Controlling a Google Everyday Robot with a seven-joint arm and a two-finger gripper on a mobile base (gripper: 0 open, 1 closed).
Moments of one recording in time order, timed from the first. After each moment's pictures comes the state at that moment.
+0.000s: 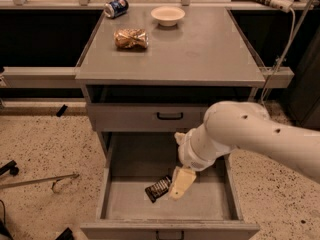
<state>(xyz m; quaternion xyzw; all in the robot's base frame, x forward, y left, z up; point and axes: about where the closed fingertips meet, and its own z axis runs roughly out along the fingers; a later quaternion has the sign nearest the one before) 0.465 -0.048 0.684 -0.64 0.73 0.10 0.22</state>
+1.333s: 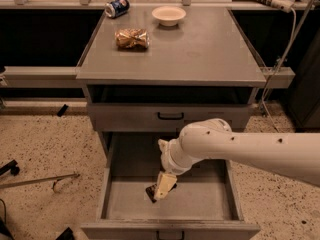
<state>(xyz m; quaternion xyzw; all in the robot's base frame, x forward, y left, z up) 0.505 -0.004 0.595 -0.67 0.70 0.09 0.24</state>
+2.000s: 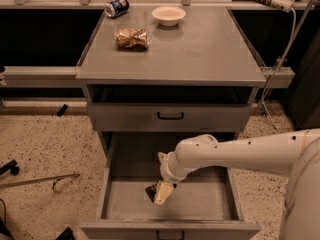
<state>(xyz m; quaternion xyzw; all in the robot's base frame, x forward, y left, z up) 0.524 0.003 0.492 -0.66 0.71 0.11 0.22</state>
